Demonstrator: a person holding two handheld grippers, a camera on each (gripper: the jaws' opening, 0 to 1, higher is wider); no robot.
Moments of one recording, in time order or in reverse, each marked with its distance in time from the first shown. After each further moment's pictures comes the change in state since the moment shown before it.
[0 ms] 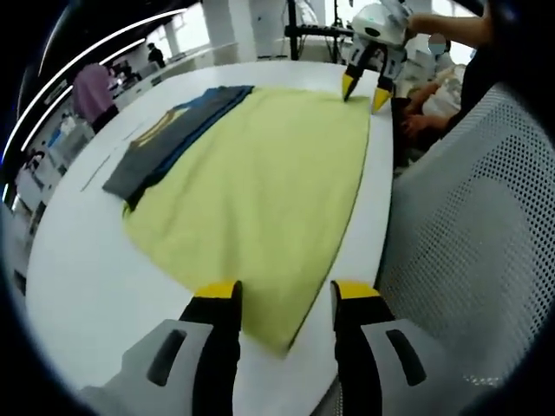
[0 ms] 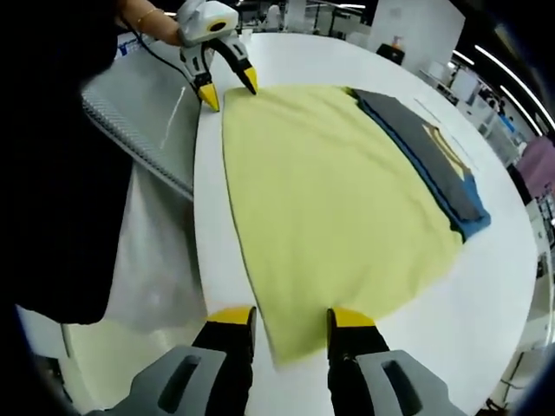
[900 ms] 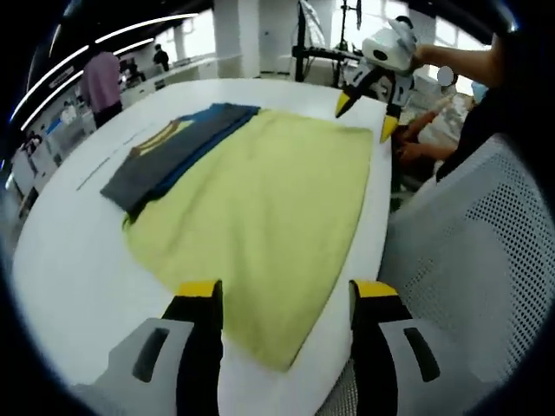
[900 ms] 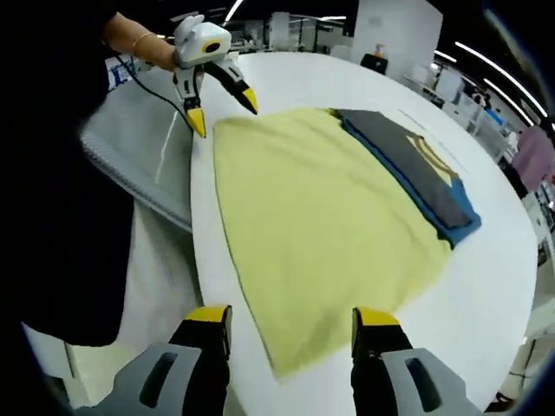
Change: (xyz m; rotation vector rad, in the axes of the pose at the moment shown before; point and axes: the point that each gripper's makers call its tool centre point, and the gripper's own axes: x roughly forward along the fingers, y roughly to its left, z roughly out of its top) left arm -0.006 0.002 0.018 -0.081 -0.080 -0.051; right arm -0.011 -0.003 0.017 0.059 -0.082 -0.008
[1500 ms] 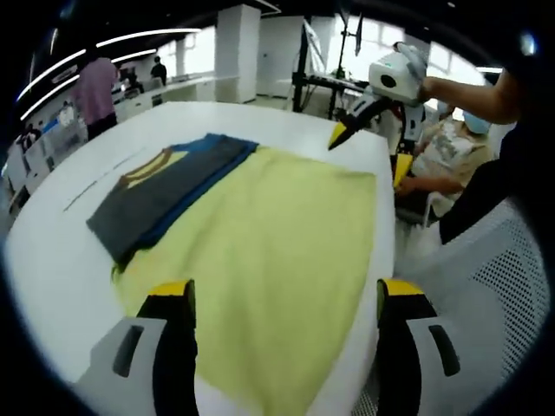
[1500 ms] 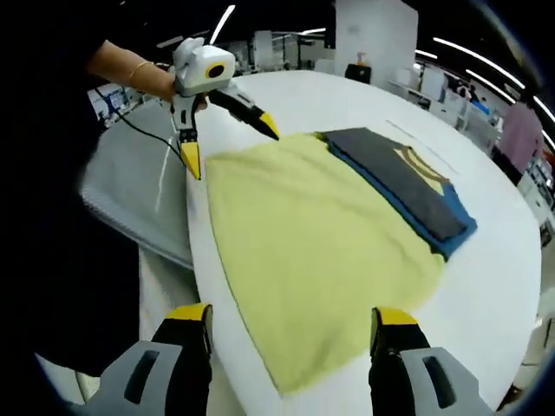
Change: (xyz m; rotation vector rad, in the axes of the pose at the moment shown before) left arm 0.017 0.008 0.057 -0.025 -0.137 -0.055; right arm -0.009 -0.005 0.033 0.094 -0.103 0.015
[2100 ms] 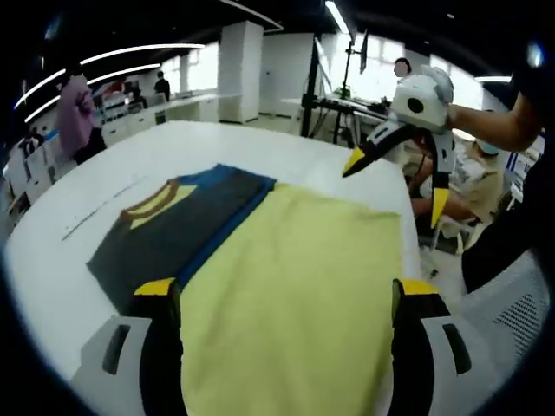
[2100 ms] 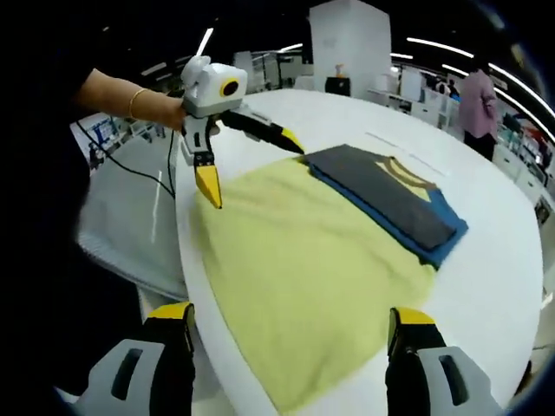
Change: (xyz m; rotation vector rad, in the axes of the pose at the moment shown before) left arm 0.031 0.029 0.054 0.001 -0.092 0.000; right arm -0.003 -0.014 0.025 0.104 -0.094 -0.016
